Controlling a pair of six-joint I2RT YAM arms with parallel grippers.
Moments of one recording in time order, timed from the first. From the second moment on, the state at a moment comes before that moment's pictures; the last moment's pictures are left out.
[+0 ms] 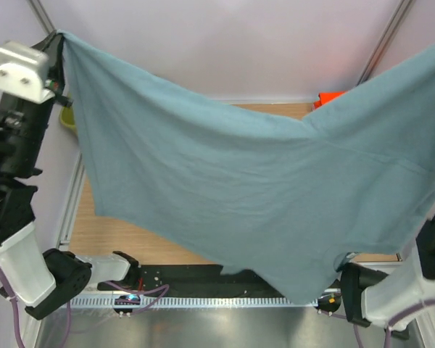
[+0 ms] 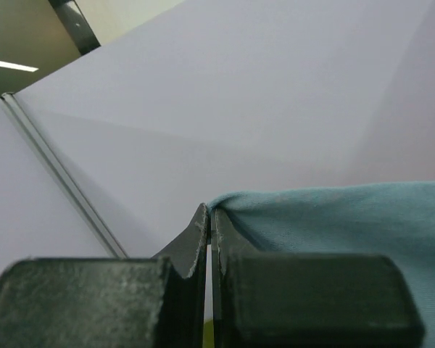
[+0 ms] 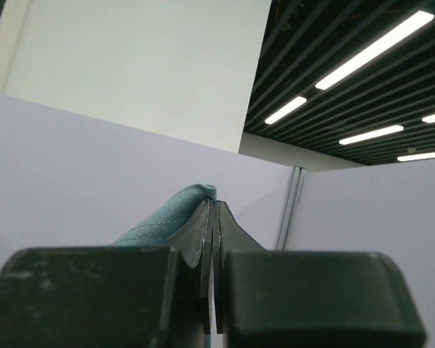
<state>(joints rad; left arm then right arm) -0.47 1.28 2.46 -0.67 -0.10 0.58 -0.33 1.16 2.50 -0.36 -0.27 0.00</state>
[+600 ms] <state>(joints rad) -0.44 1.48 1.86 -0.61 -0.11 0.62 -0.28 1.62 2.02 -0.39 -0.36 -0.07</state>
